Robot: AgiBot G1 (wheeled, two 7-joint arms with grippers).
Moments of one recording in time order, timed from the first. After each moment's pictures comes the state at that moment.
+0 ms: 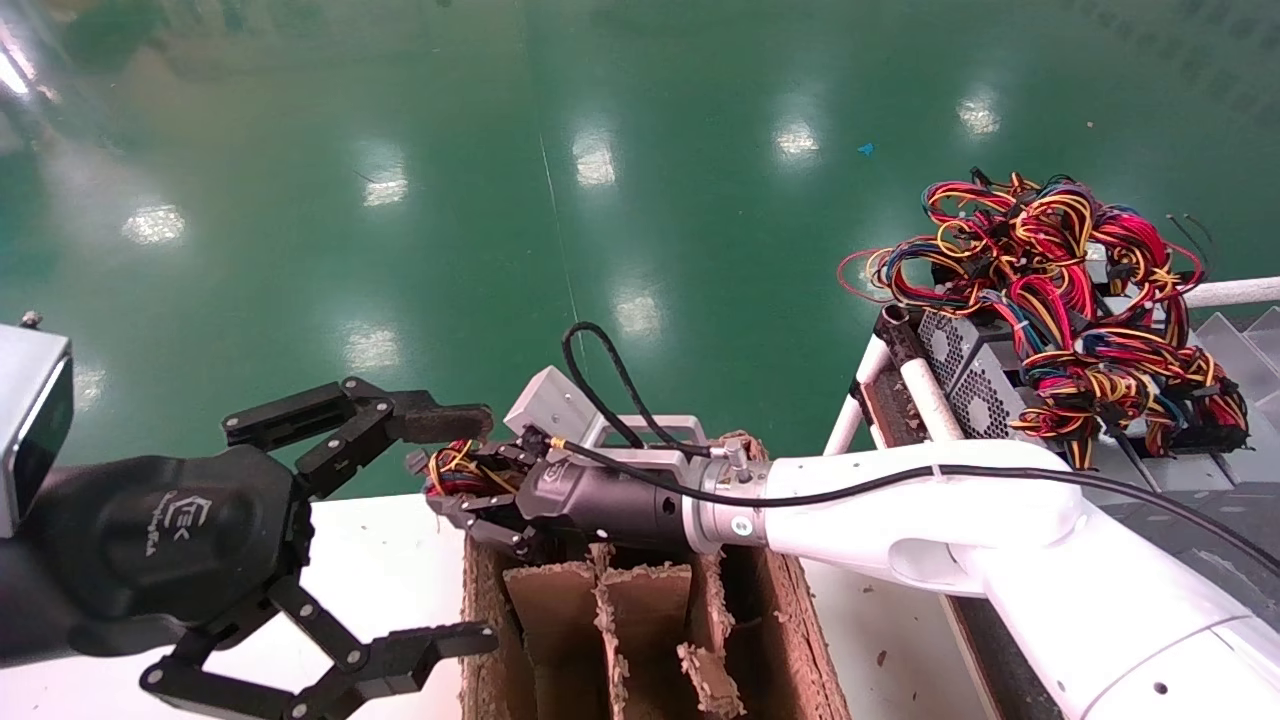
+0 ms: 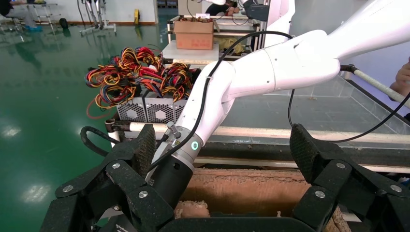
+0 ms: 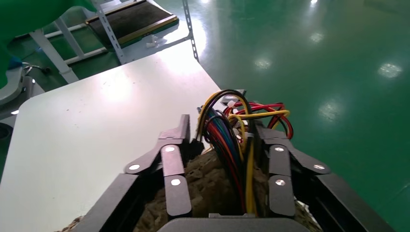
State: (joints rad) left arm -1.08 0.60 0.31 -1.28 0.71 1.48 -0.17; right arm 1.38 -1.35 -0.87 0.69 -1.10 -0.93 0.08
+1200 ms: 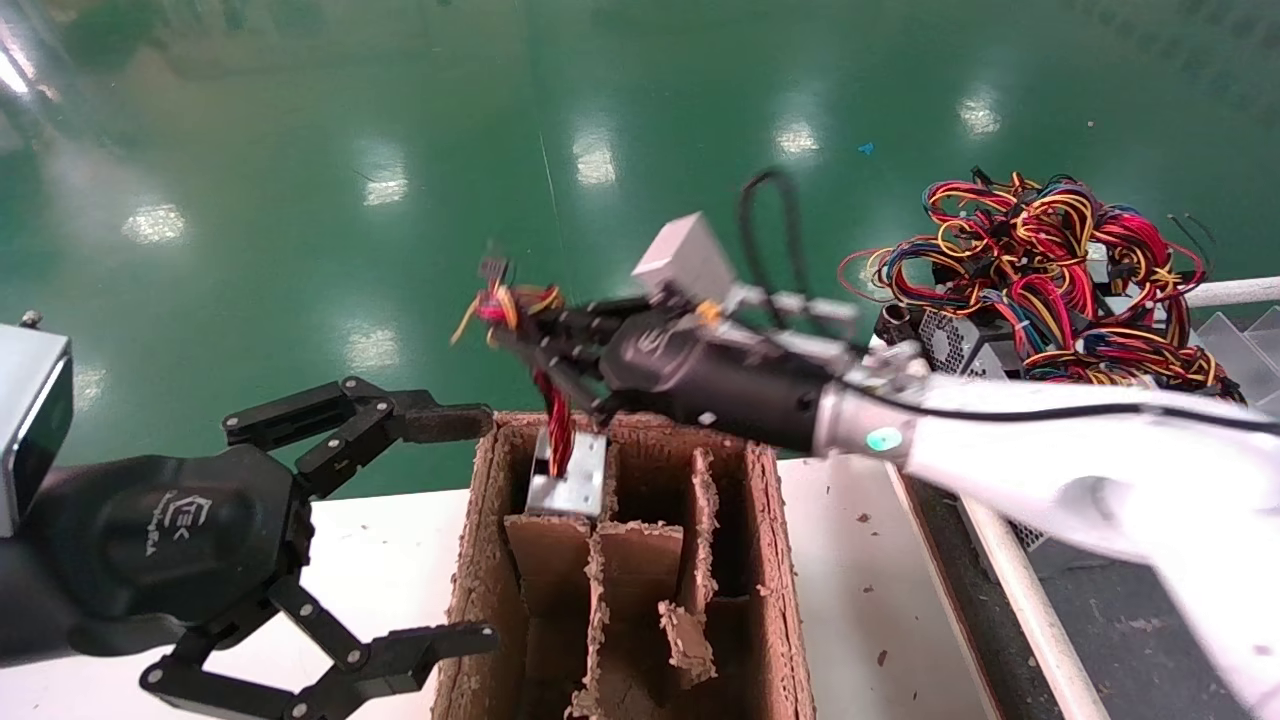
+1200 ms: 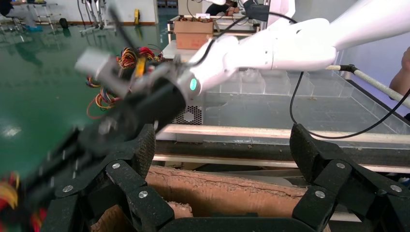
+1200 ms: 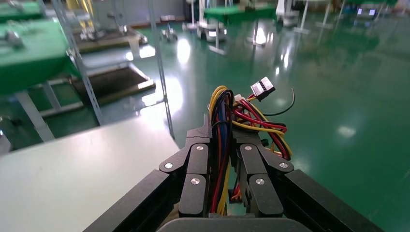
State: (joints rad) left arm -1.08 0.60 0.32 -1.28 0.71 1.48 -0.17; right arm 1.39 -1.15 -0.73 0.80 -0.83 -1.01 -0.08
